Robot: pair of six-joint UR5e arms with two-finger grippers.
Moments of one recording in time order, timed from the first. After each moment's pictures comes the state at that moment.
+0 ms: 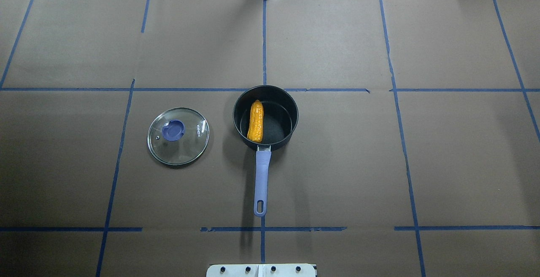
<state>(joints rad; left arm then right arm) -1.60 -1.49 -1.68 -1.43 -2.39 0.12 1.65 -1.70 1.67 -1.57 2.41 -0.09</state>
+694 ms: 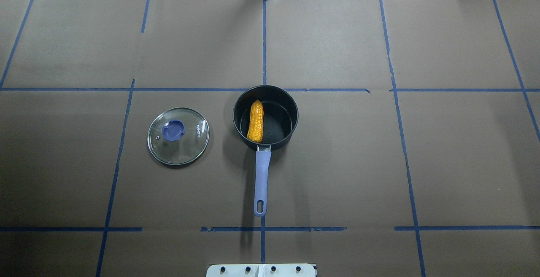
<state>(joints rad) -1.60 -1.49 -1.67 -1.43 -2.39 0.13 1.62 -1.69 1.68 -1.57 2.40 -0.08</state>
